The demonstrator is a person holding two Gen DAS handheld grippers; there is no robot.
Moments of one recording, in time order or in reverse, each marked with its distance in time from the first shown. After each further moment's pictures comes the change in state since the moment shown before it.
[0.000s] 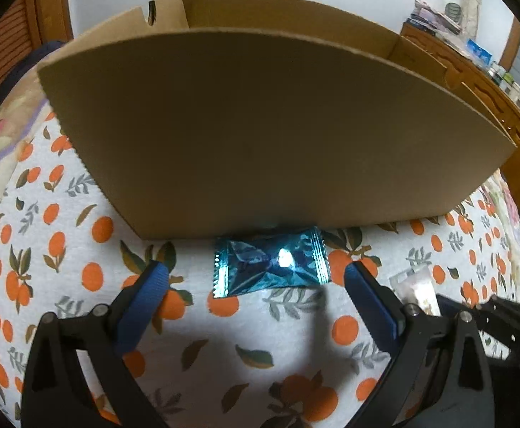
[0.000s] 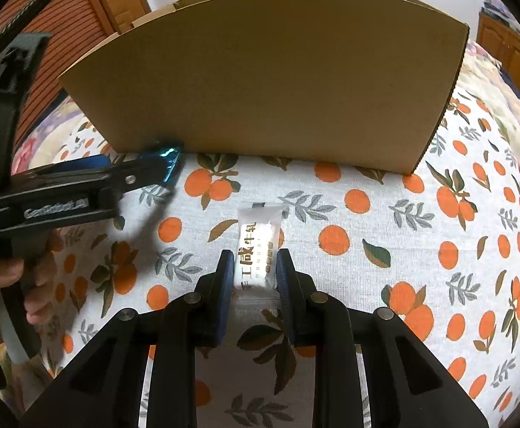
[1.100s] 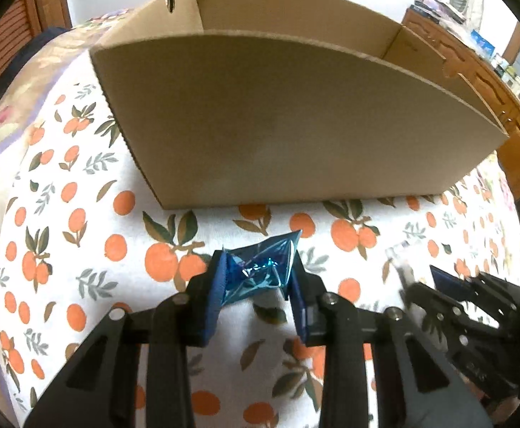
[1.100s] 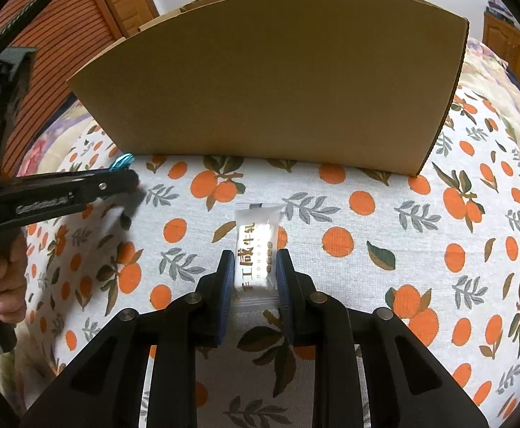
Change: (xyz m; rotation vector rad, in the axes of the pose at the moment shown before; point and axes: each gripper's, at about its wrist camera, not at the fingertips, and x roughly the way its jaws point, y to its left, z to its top) left arm -0.018 0.012 -0.010 0.009 0.068 -0.015; right arm -0.003 -0.007 -0.003 0.002 -0.018 0.049
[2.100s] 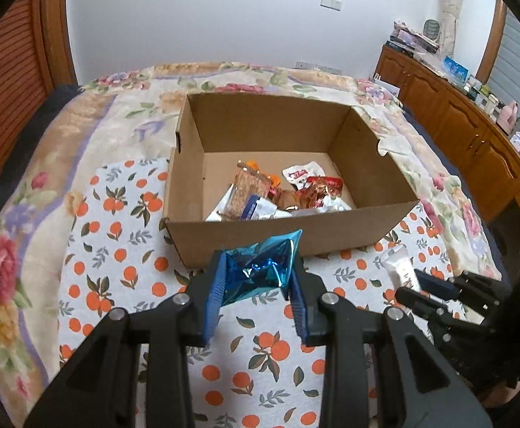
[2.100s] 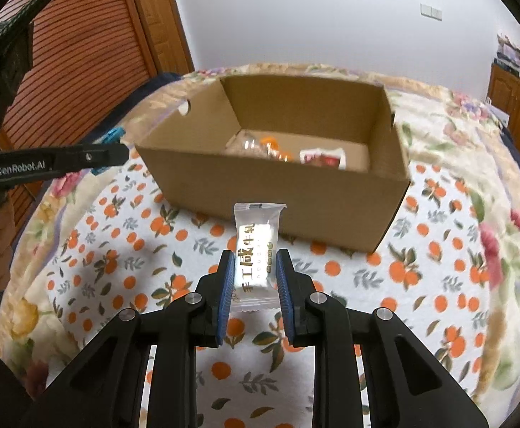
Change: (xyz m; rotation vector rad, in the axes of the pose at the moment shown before) left arm -0.137 -0.023 0.029 0.041 -0.169 -0.019; right arm -0.107 0.022 0.033 -0.127 -0.152 -0.007
